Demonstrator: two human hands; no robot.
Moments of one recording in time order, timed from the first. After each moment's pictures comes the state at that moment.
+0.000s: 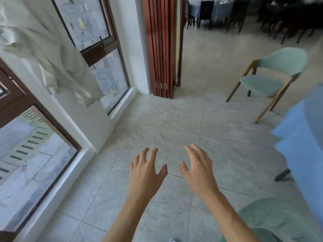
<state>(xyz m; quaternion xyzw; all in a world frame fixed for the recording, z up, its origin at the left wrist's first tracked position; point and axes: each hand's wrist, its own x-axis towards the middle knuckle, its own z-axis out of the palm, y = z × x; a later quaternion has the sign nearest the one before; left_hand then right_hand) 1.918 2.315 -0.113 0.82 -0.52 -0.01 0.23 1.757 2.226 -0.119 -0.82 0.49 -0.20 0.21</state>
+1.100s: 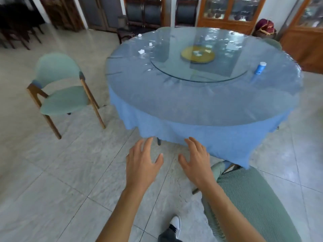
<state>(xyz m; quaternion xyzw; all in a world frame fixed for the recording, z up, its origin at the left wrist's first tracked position) 1.653 1.844 -0.122 0.31 -0.91 -0.22 0.16 1.547 1.994 -0.130 -0.27 0.91 -0.32 0.03</state>
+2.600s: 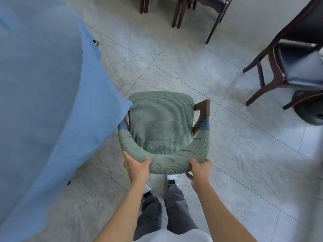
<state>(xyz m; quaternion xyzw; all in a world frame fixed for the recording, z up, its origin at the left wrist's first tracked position) 1.484 2.004 -0.311 0.11 -0.84 -0.40 -0.35 1.626 2.136 -0.318 0.73 0.30 -0.60 -0.13</state>
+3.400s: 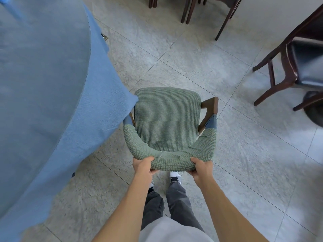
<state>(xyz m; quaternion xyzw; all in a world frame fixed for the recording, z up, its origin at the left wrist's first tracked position) 1.482 2.003 -0.338 0.39 -0.59 -0.58 -0.40 1.627 2.134 -0.336 0.68 0.20 -0.68 -0.17</state>
